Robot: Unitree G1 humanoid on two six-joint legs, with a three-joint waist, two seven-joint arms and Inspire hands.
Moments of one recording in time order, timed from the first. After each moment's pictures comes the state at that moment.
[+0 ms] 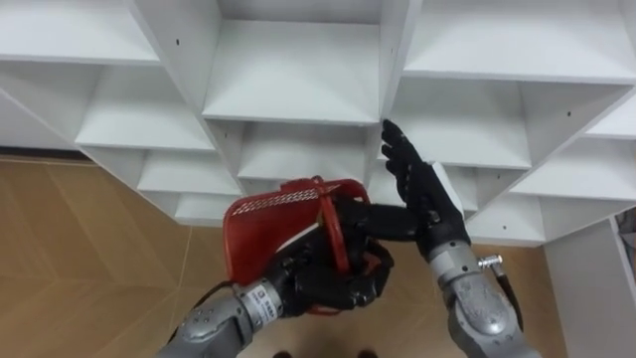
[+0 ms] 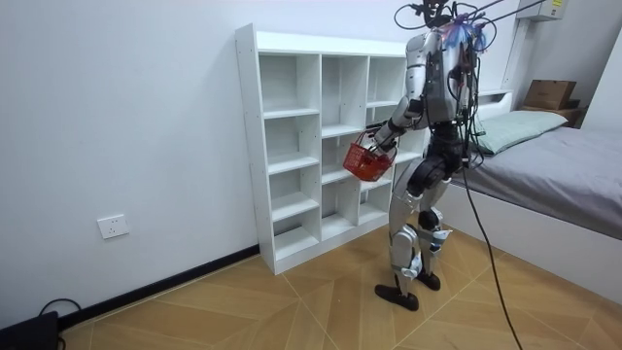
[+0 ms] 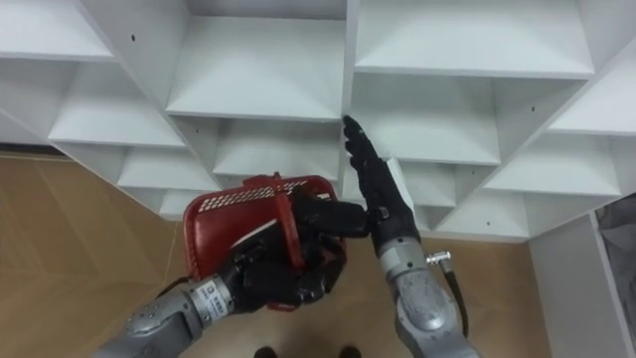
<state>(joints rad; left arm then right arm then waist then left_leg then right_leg) -0.04 0.28 -0.47 0.44 -0.62 -0.07 -0.56 0.00 -0.28 0.36 0.32 0.12 -0.31 -0.11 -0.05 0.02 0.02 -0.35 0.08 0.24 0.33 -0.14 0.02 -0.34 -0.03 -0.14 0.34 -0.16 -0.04</state>
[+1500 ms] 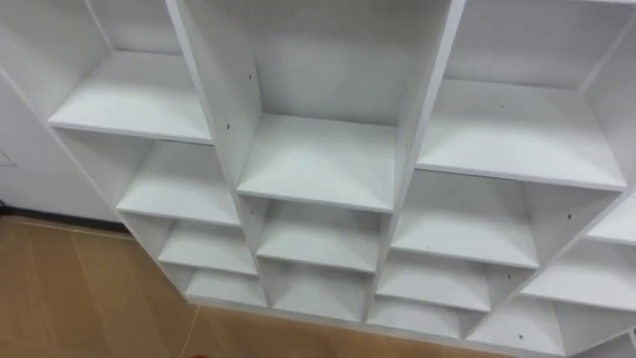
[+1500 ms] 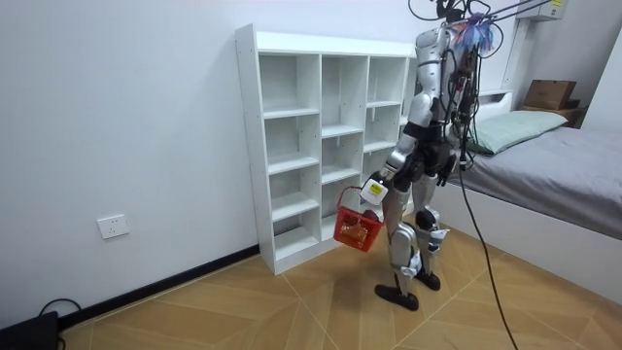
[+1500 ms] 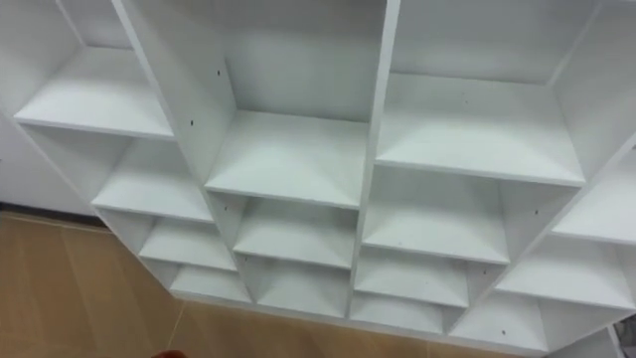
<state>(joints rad) 0.26 0.22 0.04 1.09 -0.42 -0.11 -0.18 0.23 -0.22 0.01 1.27 0.36 -0.11 -0.01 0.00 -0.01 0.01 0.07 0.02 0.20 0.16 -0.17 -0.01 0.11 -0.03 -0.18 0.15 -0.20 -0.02</state>
